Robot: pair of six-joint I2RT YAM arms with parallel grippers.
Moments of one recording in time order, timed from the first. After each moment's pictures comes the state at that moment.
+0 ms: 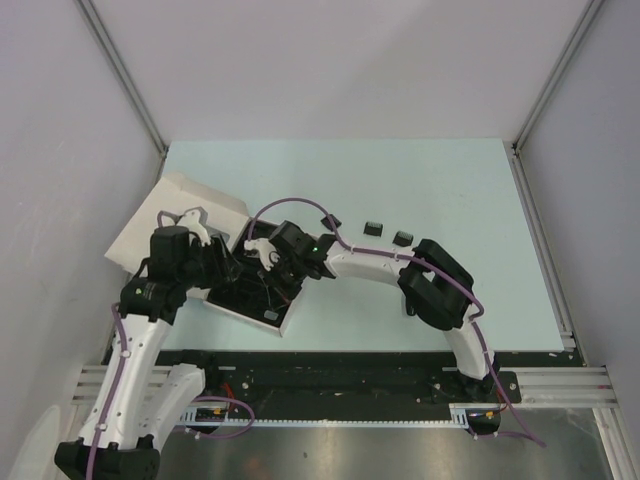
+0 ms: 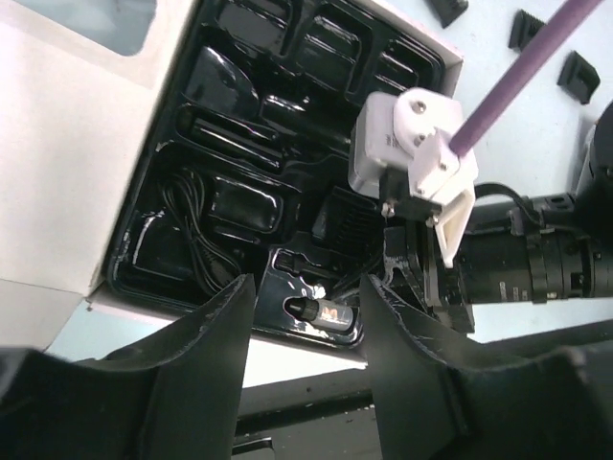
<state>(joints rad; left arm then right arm) -0.12 0.74 0.85 -0.83 0.16 -0.34 1.02 2.10 1.57 -0.38 -0.50 0.14</state>
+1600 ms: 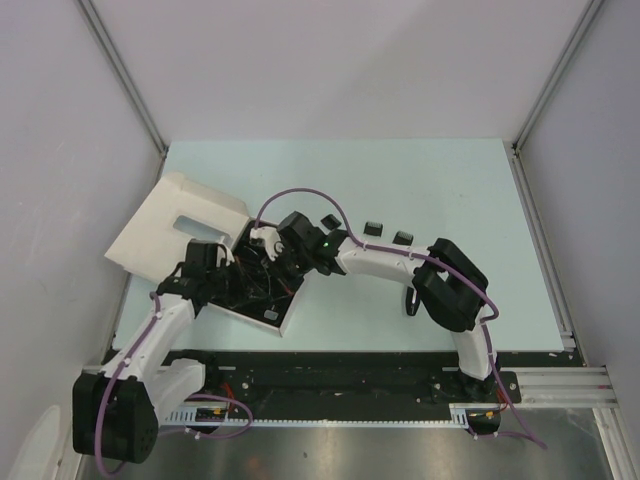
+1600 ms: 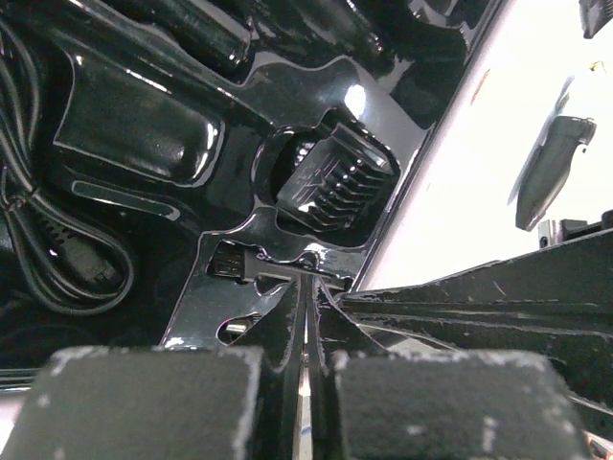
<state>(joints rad) -0.14 0.95 0.53 -0.53 0.43 -0.63 0.99 2.02 1.51 -0.29 -0.53 0.16</state>
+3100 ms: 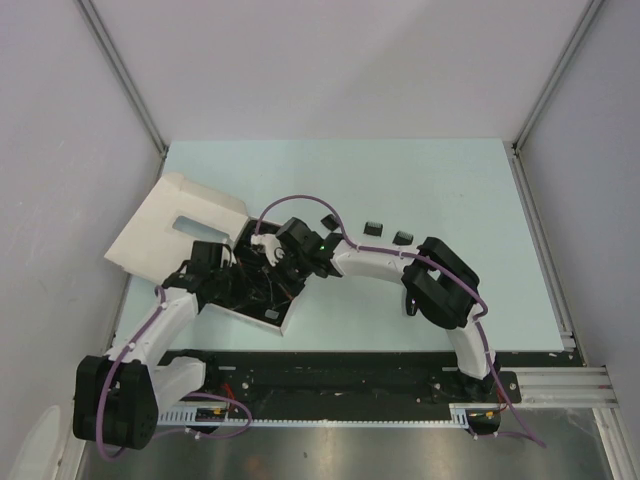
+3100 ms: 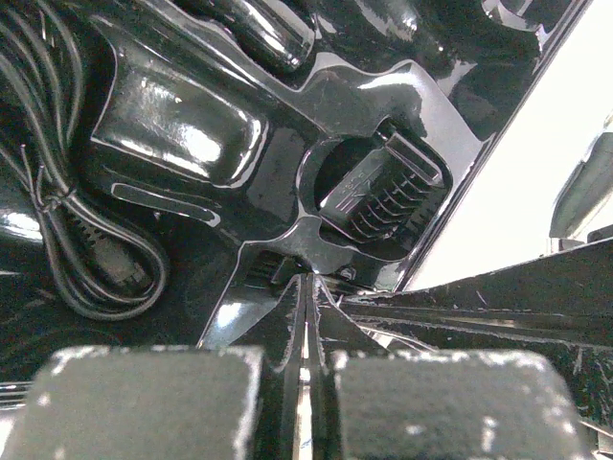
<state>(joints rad) -0.15 1.03 0.52 -0.52 0.37 -0.63 0.99 2.07 1.51 -0.30 -0.56 0.18</state>
